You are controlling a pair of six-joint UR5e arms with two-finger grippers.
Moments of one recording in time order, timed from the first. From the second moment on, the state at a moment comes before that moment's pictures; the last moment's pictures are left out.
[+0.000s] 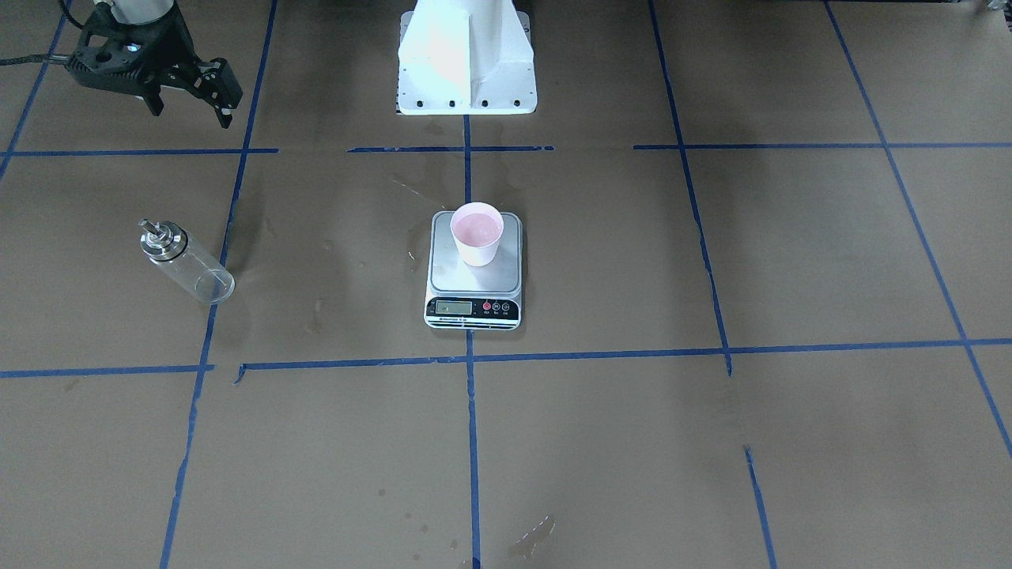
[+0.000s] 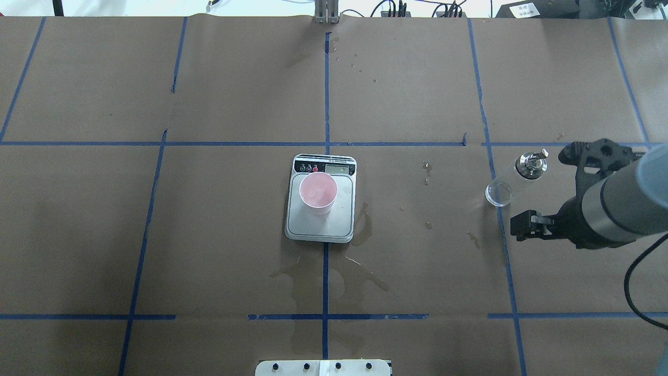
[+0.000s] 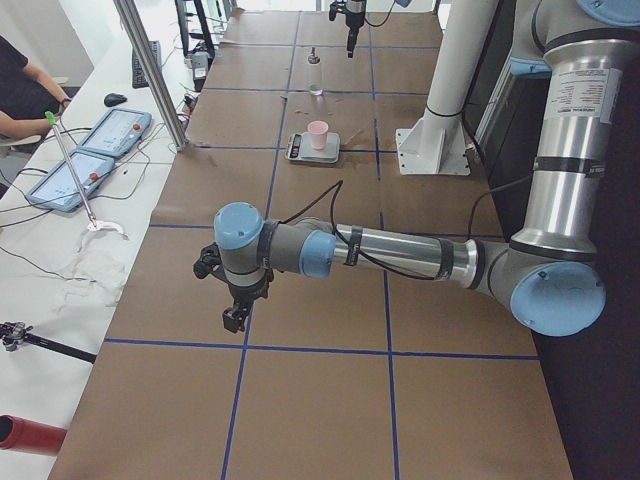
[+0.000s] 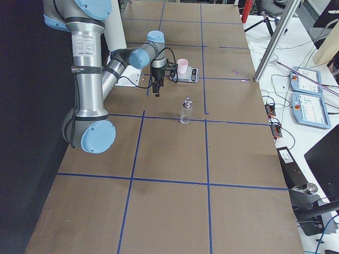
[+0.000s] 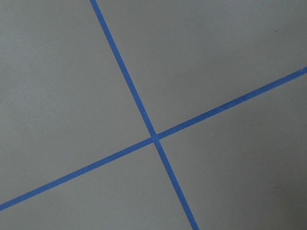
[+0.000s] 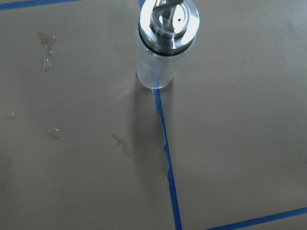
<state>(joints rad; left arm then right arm) -1.54 -1.65 -1.62 -1.61 -2.30 0.30 0.67 -1.50 2.42 -1.92 1.95 1.18</state>
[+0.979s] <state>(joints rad) -1.54 -1.66 -1.63 -1.61 -2.30 0.30 1.41 -1.41 2.15 -2.19 2.37 0.07</state>
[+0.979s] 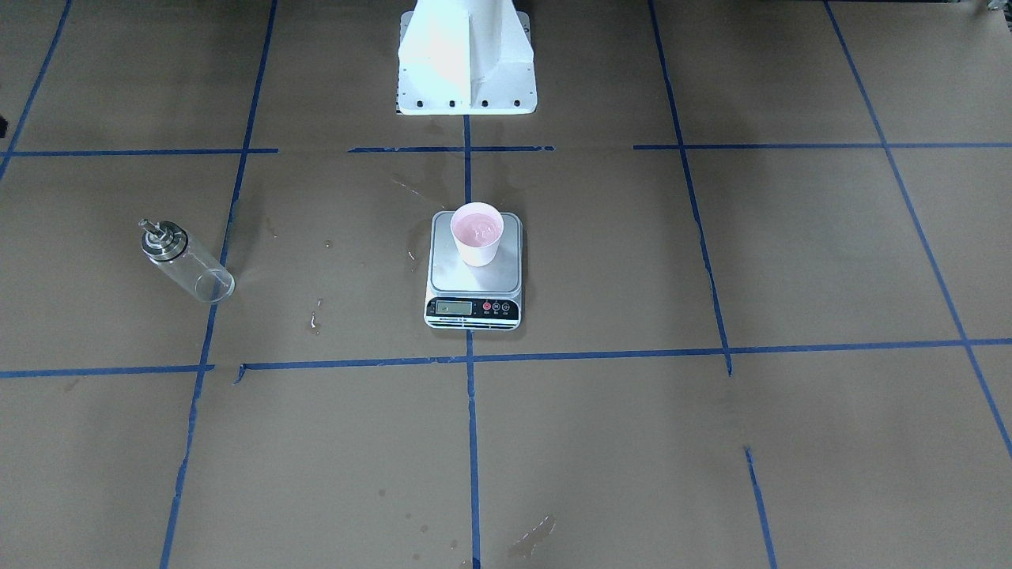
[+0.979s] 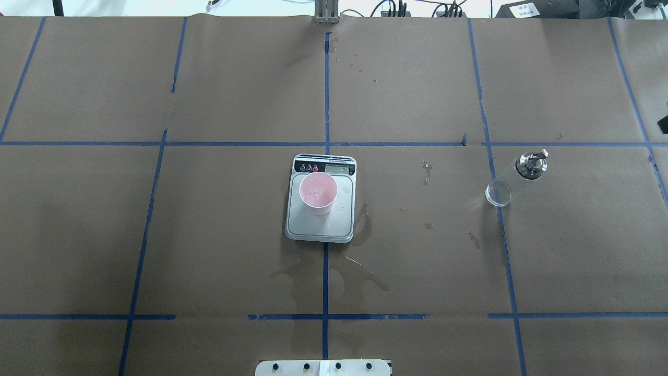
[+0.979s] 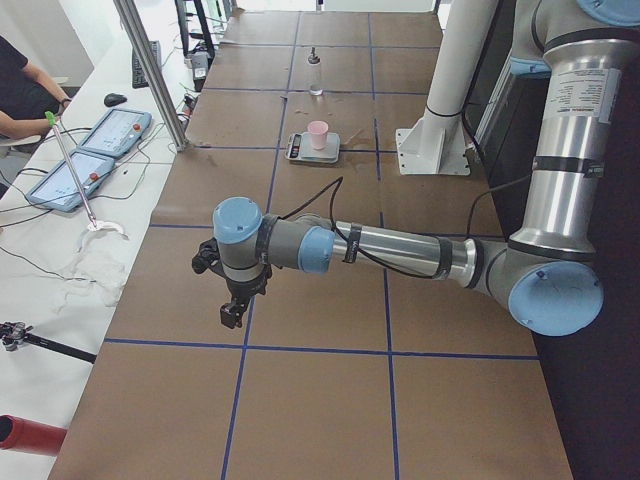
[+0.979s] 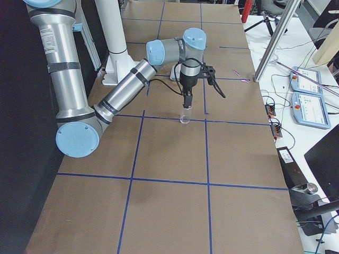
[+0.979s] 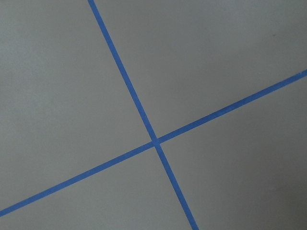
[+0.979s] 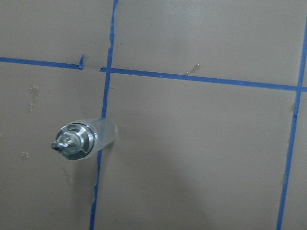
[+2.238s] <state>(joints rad) -1.54 -1.61 -1.61 -1.58 -2.30 0.30 1.57 -1.47 1.56 -1.65 2.39 -0.11</state>
